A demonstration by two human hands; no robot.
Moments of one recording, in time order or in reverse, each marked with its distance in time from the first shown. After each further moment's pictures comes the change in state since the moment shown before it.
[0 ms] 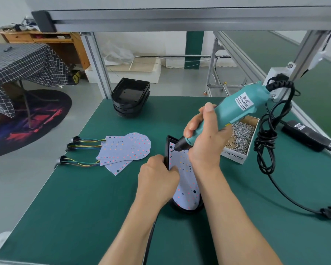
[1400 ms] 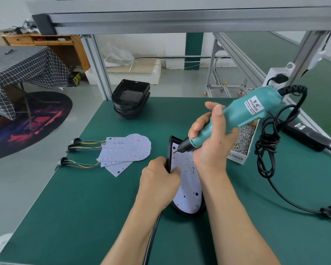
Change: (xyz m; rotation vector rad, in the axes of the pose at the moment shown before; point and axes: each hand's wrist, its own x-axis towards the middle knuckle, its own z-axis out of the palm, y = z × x) left_hand -0.001 -0.007 0.003 -0.093 -0.051 0.025; right_hand -0.004 -0.008 -0.010 0.056 -0.067 -0.047
